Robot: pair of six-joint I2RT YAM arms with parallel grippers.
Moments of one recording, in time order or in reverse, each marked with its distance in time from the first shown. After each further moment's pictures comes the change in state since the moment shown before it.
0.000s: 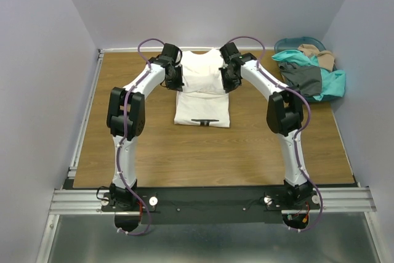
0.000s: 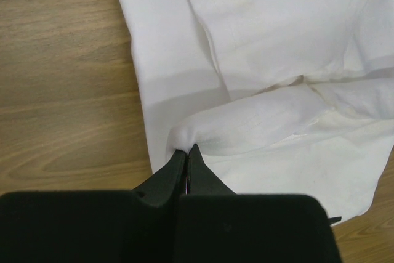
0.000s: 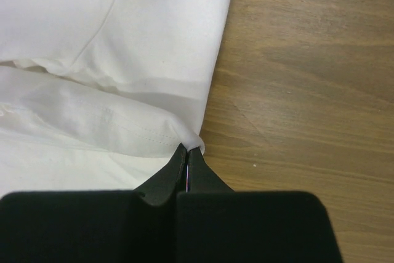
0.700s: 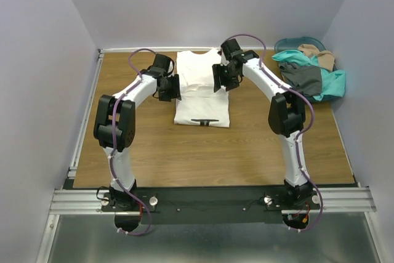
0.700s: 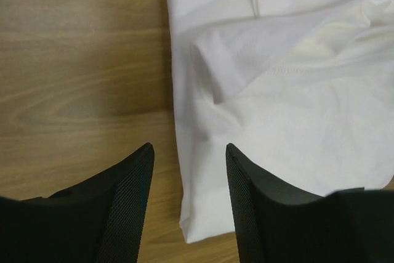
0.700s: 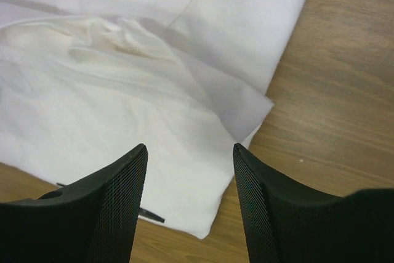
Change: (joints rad) left arm 0.023 -0.160 -0.277 0.110 0.006 -0.014; right arm -0.003 -0.008 0.038 -0.011 -0.188 0.012
